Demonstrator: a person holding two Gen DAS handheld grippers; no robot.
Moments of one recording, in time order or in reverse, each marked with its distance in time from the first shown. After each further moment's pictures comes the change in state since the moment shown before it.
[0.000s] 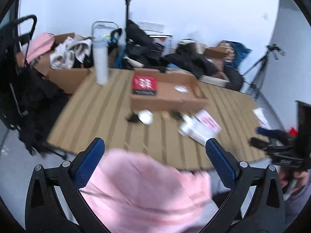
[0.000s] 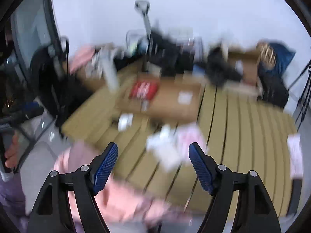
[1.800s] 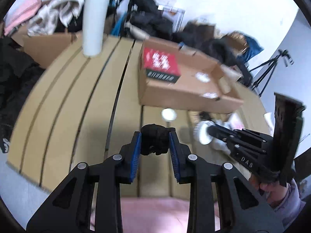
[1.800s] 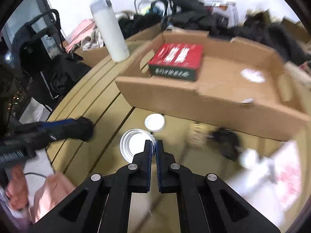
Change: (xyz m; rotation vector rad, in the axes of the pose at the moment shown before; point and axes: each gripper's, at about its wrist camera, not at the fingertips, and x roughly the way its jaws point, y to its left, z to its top) left arm 0.164 0.107 0.037 -0.103 0.143 -0.105; right arm 0.238 0.044 0.058 -0.029 0.117 0.035
